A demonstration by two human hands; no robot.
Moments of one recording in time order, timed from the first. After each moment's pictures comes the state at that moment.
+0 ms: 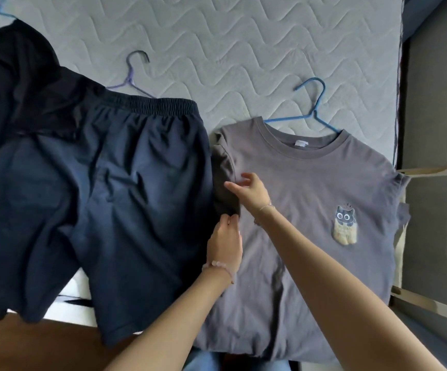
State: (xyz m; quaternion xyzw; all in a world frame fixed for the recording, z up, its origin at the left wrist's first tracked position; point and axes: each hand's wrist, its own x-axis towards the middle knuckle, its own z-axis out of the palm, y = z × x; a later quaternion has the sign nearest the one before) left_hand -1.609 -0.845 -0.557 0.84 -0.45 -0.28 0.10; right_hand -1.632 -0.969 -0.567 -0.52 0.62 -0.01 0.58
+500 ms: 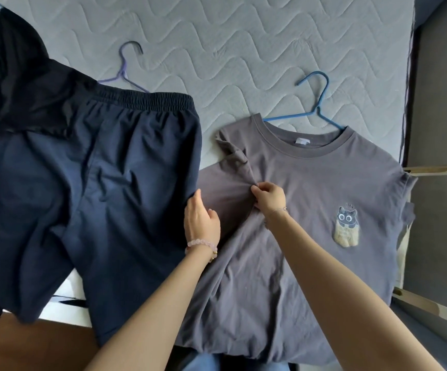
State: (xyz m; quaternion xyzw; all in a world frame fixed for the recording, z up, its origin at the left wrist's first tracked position) left_hand -1.568 -0.869 -0.576 0.90 -0.23 -0.30 0.23; right_hand -1.664 -0.984 -0.604 -0.43 0.70 -0.06 0.57
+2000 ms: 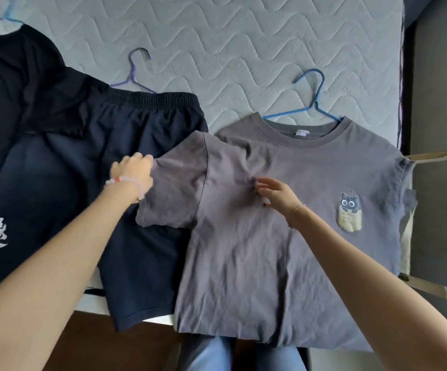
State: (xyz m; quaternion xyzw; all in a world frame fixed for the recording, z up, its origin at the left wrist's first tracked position) left_hand -1.400 -0.872 -0.514 0.83 -0.46 -0.22 -0.22; right_hand -1.693 -0.974 -0.569 -0.46 0.58 -0.01 0.67
